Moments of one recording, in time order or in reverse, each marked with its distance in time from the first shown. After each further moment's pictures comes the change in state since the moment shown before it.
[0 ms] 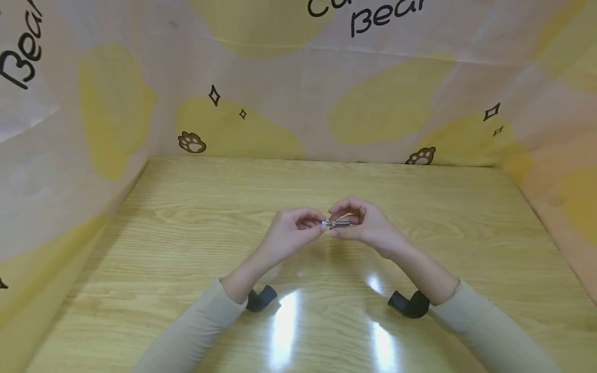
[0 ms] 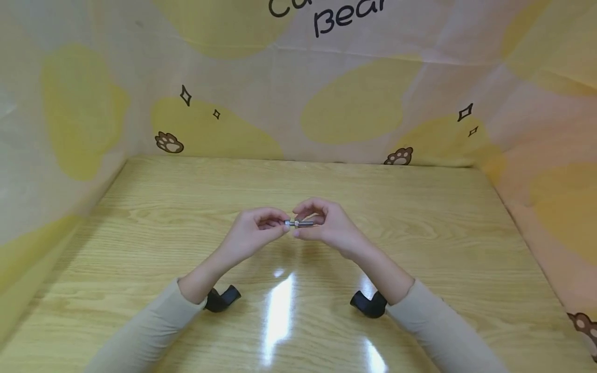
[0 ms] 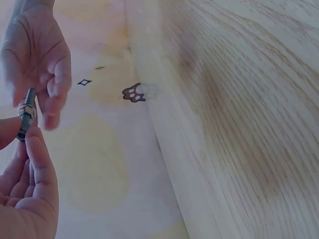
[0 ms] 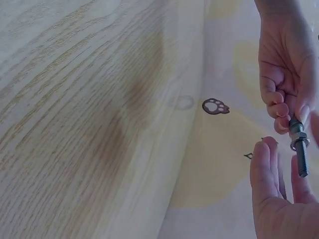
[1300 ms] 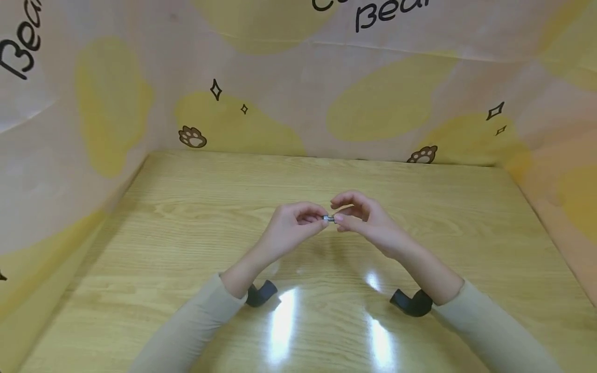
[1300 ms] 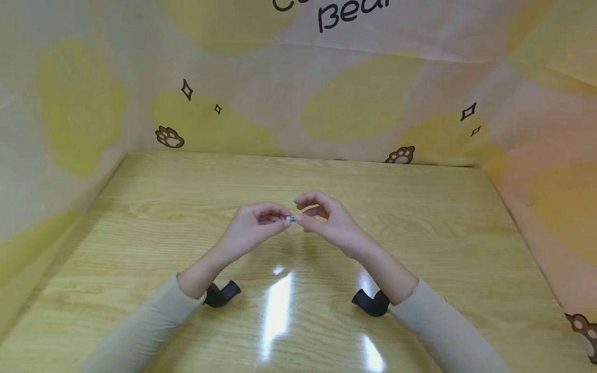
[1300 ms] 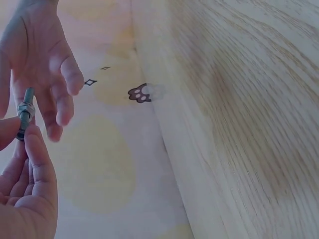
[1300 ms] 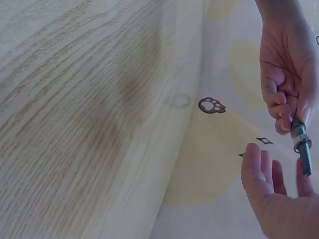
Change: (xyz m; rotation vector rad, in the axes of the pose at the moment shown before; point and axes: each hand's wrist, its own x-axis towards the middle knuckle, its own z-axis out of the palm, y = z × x) left_hand 0.000 0.005 -0.003 -0.025 0.003 0.003; right_hand -0.003 -0.004 0.000 -0.039 -0.022 -0.099
